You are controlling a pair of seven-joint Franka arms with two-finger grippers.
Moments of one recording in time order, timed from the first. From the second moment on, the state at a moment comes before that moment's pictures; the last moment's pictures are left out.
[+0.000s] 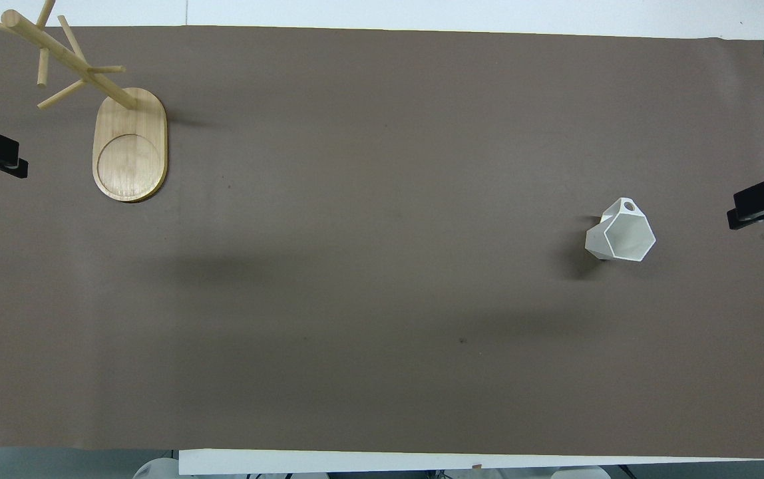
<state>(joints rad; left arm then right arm) 0.08 0.07 -0.14 -1.54 0.01 1.53 -0.02 -0.02 -0.03 -0.05 -1.55 -0.03 1.36 -0.04</state>
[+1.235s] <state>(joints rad) 0.08 0.07 -0.14 -1.54 0.01 1.53 -0.02 -0.28 0.08 -0.05 -1.65 0.21 1.54 -1.29</state>
